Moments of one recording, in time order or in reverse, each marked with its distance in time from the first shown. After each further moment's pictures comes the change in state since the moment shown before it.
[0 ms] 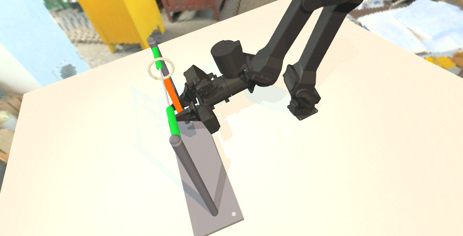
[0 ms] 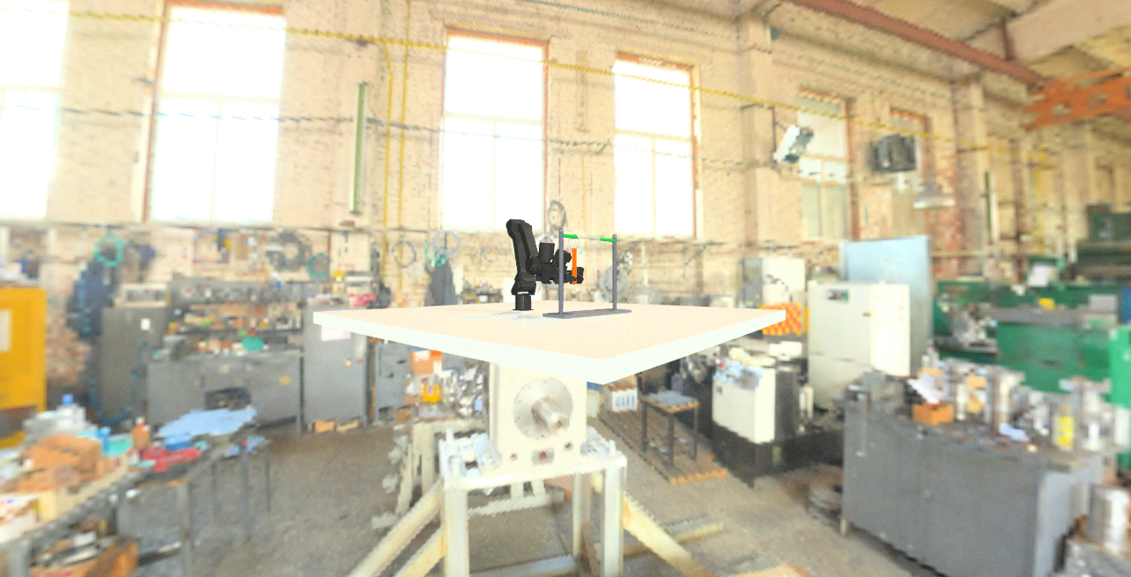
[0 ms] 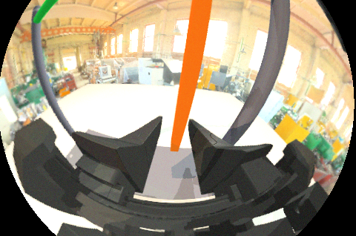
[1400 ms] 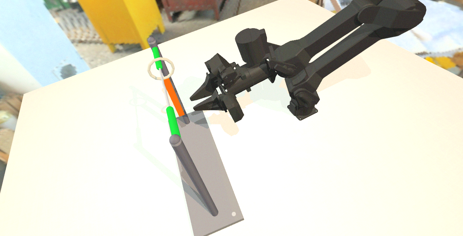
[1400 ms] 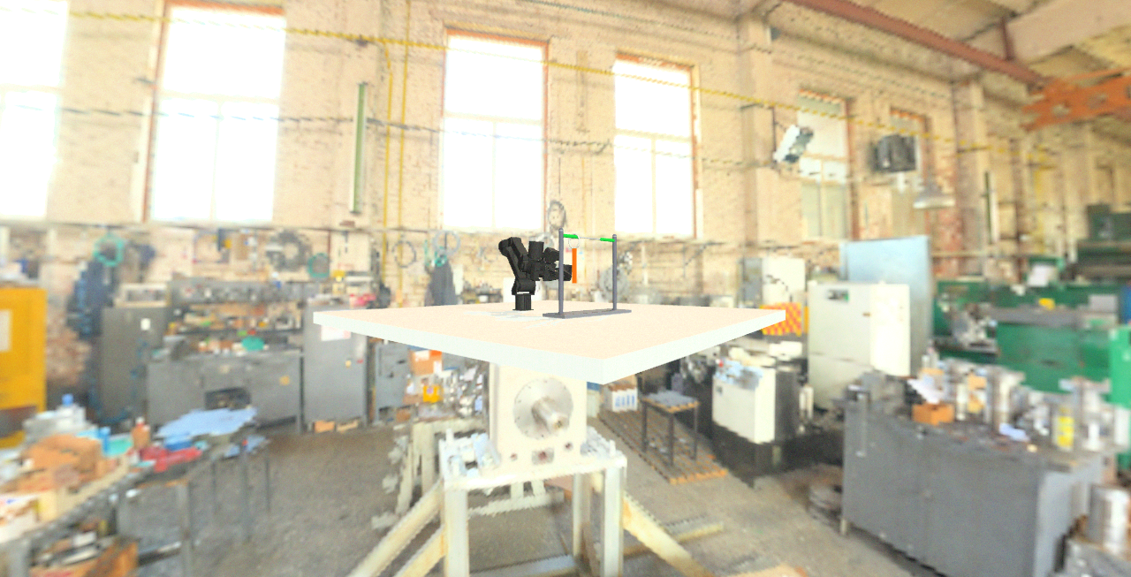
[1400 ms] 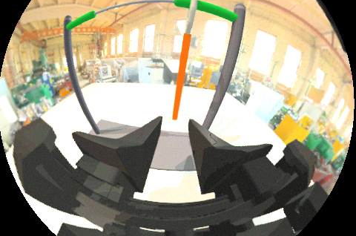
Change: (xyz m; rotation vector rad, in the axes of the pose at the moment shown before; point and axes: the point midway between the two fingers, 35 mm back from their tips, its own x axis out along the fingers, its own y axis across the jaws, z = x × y) arm -0.060 0.000 -0.001 -0.001 0.004 0.001
